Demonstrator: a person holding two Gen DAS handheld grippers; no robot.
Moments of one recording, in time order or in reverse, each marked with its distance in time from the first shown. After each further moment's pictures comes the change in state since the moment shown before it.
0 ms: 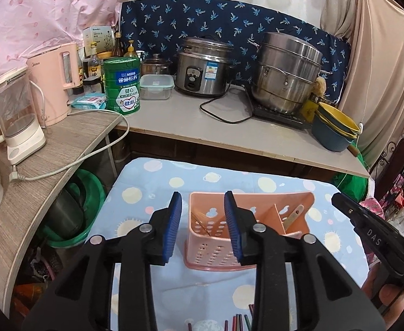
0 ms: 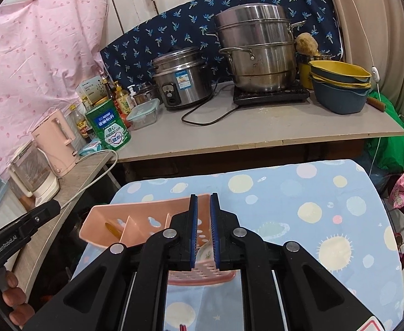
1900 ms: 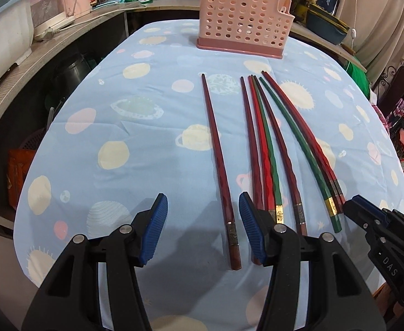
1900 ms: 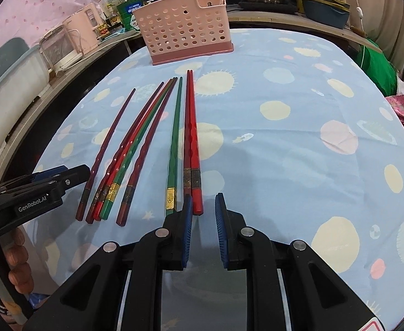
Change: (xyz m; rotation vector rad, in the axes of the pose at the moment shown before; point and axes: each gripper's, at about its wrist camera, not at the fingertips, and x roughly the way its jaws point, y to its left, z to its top) left arm -0.093 0.010 -0.289 0.043 0.347 0.044; right arm -0.139 0.000 -0.295 -0.099 0.327 -0.033
